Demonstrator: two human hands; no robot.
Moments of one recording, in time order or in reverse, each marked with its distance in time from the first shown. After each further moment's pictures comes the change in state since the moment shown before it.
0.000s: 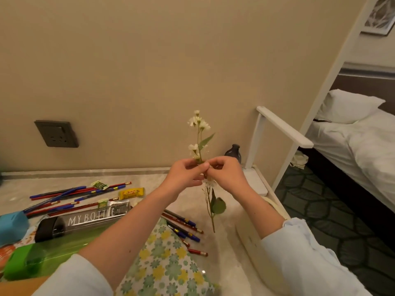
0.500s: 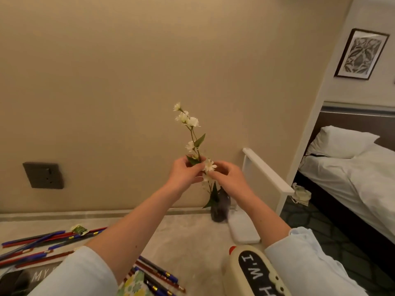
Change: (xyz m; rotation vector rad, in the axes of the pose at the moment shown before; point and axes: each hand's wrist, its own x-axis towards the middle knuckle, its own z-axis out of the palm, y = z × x) left_hand 0.071 0.083 0.043 -0.013 0.142 0.199; right_hand 0.071 -0.017 -0.072 0.172 -0.002 -0.116
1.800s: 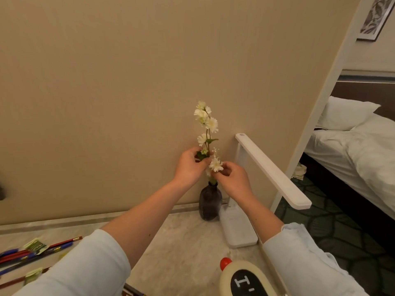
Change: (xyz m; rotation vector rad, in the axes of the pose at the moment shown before) left_hand 0.103 -0.070 0.064 0.240 -0.058 0.149; right_hand 0.073 0.112 -0.026 -0.144 0.191 0.089
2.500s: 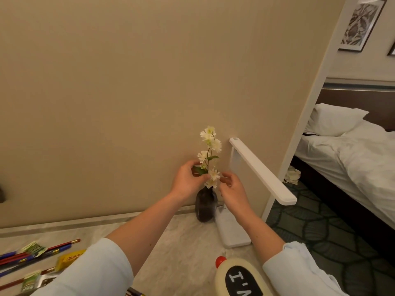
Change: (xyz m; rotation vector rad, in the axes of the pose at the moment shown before) left_hand -0.021 -0.016 0.005 0.118 -0.013 -0.079; right_hand -0.035 0.000 -0.007 0.209 0.001 0.210
